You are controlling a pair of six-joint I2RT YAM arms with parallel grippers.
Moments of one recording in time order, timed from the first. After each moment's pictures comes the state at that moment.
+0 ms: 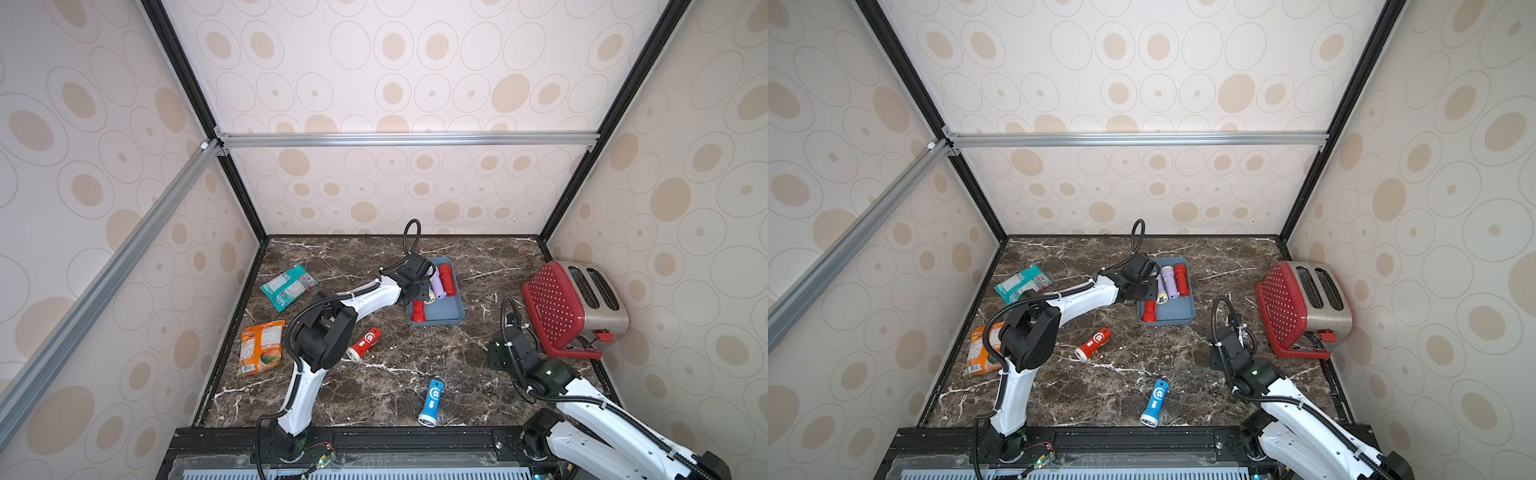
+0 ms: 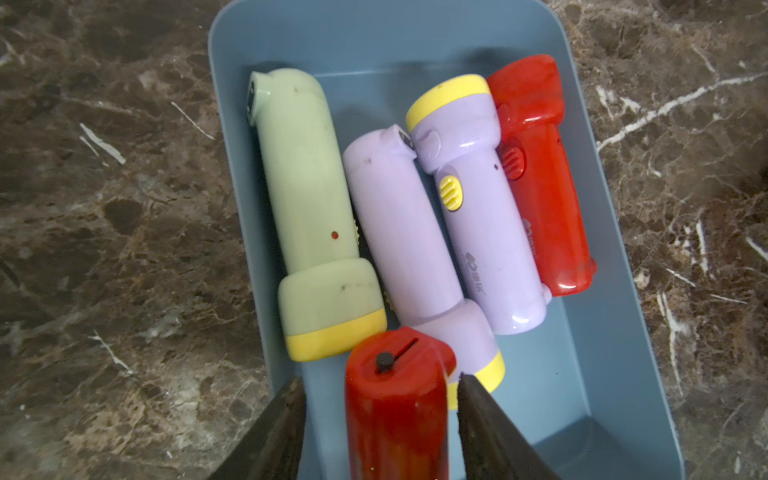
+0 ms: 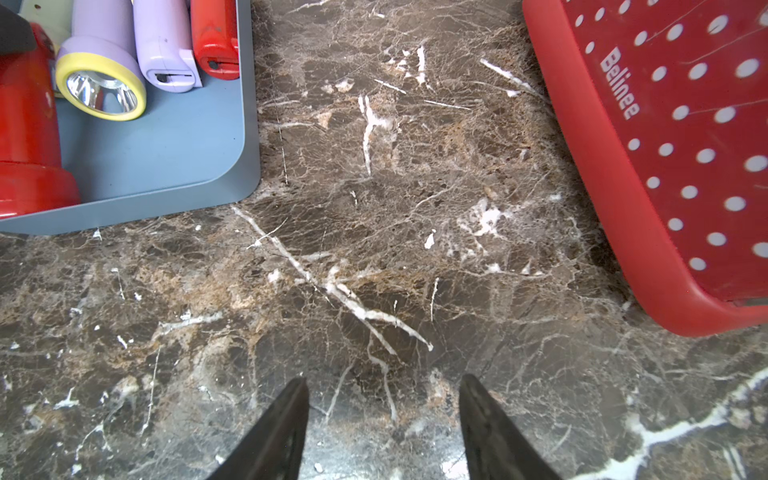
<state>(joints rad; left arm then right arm) -0.70 2.14 1.65 -0.45 -0.13 -0.54 0.56 0.78 0.47 -0.62 0.45 0.56</state>
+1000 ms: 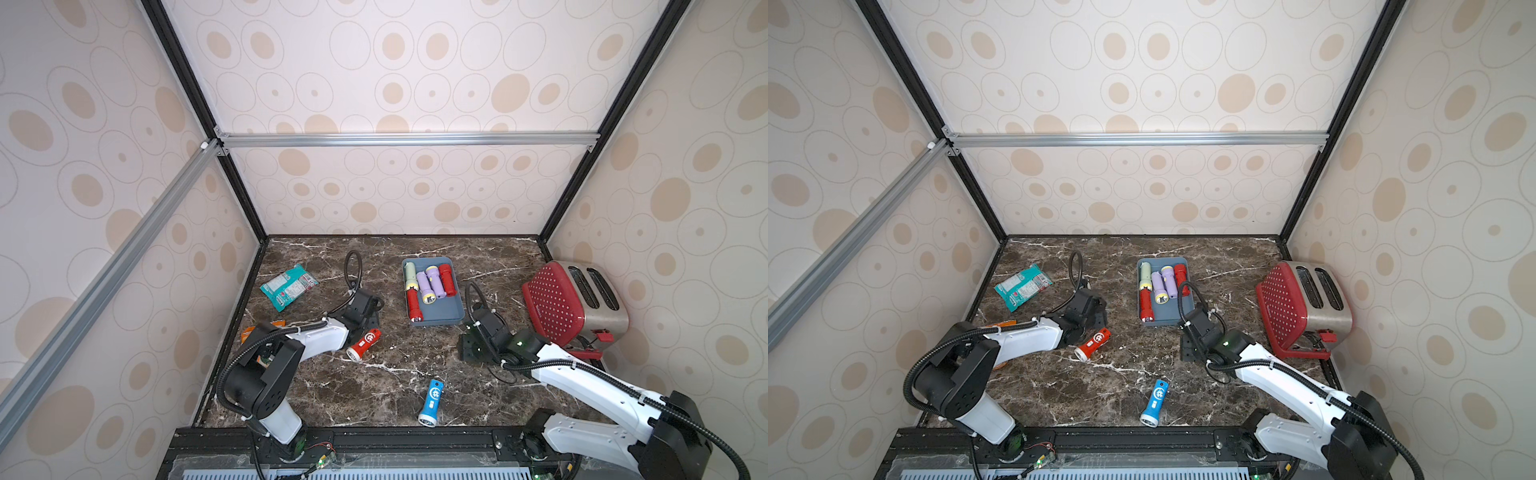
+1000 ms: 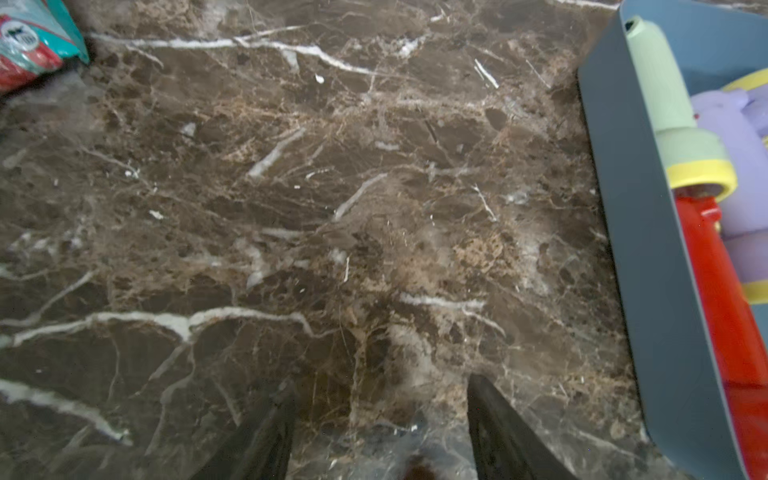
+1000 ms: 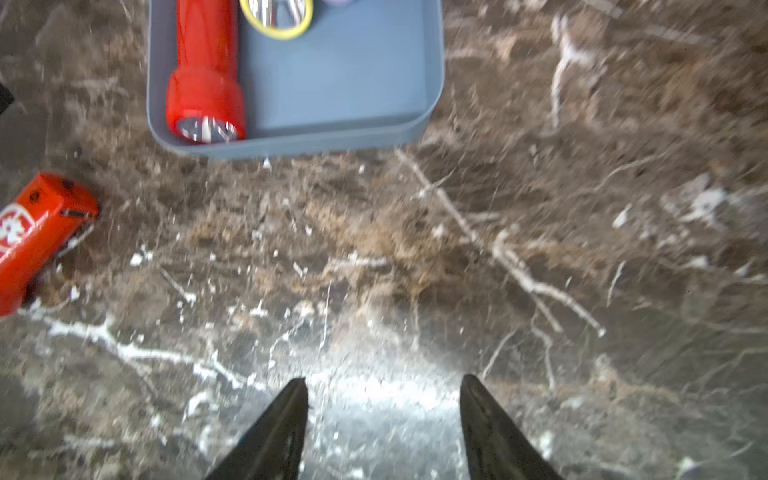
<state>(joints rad) -0.56 1.60 0.73 0.06 -0.35 -0.58 0.74 1.11 0.74 -0.74 0.19 0.72</state>
